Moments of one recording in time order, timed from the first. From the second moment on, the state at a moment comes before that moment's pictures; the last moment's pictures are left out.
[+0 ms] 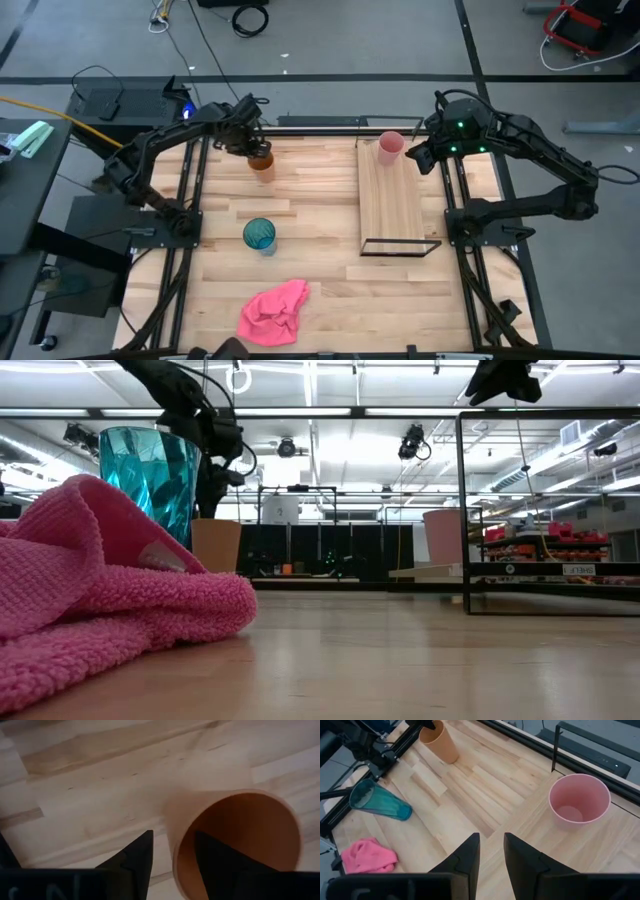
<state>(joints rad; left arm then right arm) 0.81 1.56 1.18 -0.95 0.03 -0.46 -0.42 0.98 1.34 -1.13 -0.05 0.48</state>
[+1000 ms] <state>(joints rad) 0.72 1.60 1.24 -0.90 0.08 -0.48 -0.42 0.98 1.34 -1.13 -0.05 0.47</state>
